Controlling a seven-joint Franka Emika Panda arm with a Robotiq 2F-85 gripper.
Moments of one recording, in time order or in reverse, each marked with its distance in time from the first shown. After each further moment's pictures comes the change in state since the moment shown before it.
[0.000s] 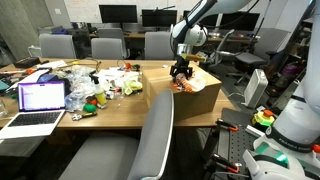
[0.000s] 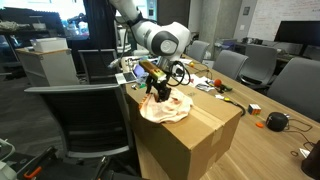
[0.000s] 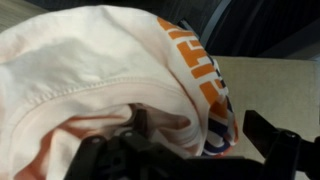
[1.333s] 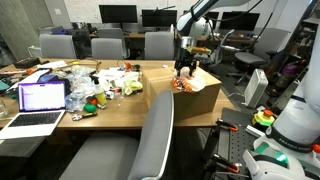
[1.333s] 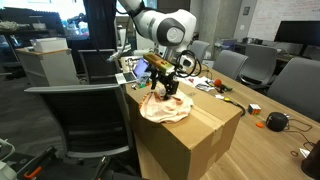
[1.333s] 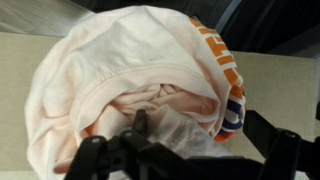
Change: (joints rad) arm 0.001 -0.066 -0.050 0.009 -0.074 -0.047 -0.027
